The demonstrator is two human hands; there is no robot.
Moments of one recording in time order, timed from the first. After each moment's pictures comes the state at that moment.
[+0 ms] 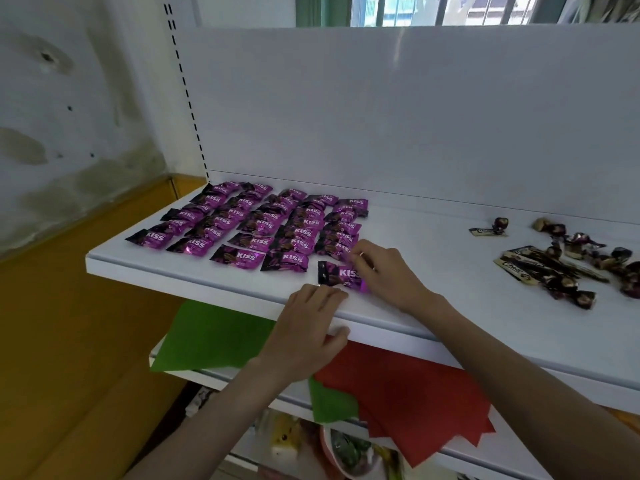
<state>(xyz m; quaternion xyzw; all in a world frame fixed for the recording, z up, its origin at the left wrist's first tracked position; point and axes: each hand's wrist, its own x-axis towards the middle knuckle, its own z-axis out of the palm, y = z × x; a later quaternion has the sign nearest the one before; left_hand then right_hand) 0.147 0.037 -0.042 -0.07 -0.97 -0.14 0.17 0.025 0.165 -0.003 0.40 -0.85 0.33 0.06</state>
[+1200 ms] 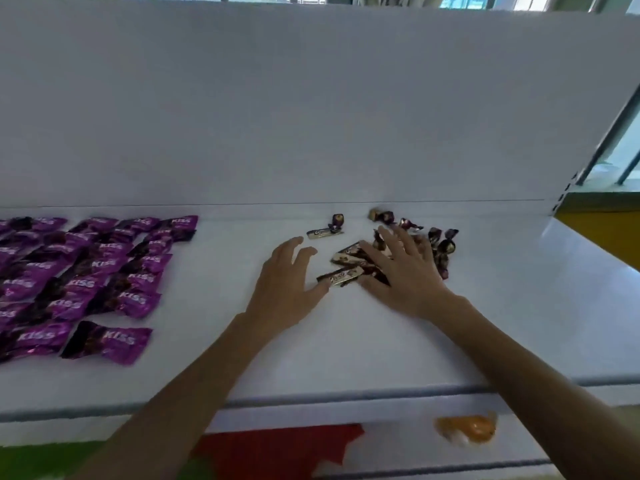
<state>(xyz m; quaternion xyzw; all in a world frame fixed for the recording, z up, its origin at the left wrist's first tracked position) -0.041 0.215 -0.022 -0.10 -0.96 -0.22 0.16 -0.073 0.423 -0.013 0.19 -0.98 0.01 0.09</state>
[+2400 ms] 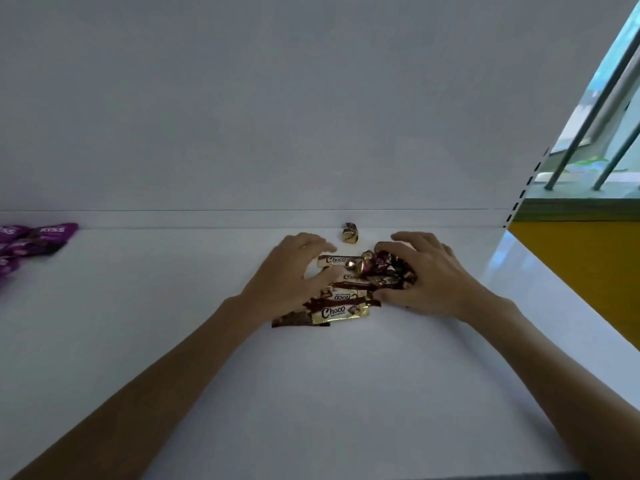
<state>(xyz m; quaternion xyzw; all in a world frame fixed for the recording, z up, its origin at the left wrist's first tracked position) -0.131 0.385 -0.008 -0.19 -0.93 -0.31 0.11 -0.148 0.613 0.002 0.22 -0.96 0.13 0.06</state>
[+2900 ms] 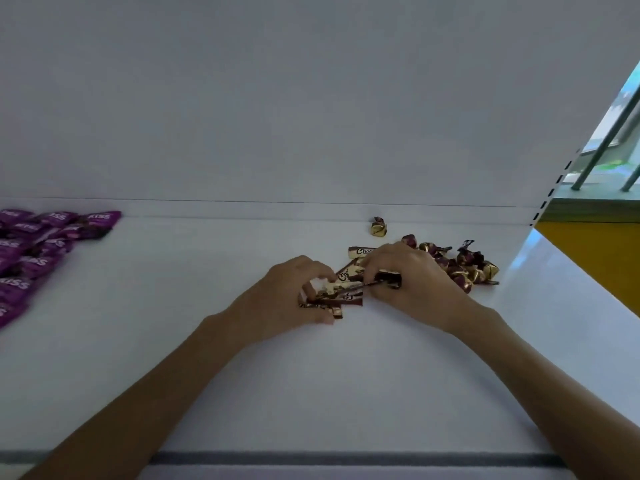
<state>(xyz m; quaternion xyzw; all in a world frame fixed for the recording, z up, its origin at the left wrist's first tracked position) -0.079 0.336 -0.008 -0.20 -0.92 -0.34 0.03 -0.110 0.550 0.008 0.32 -0.91 0.25 0.07</state>
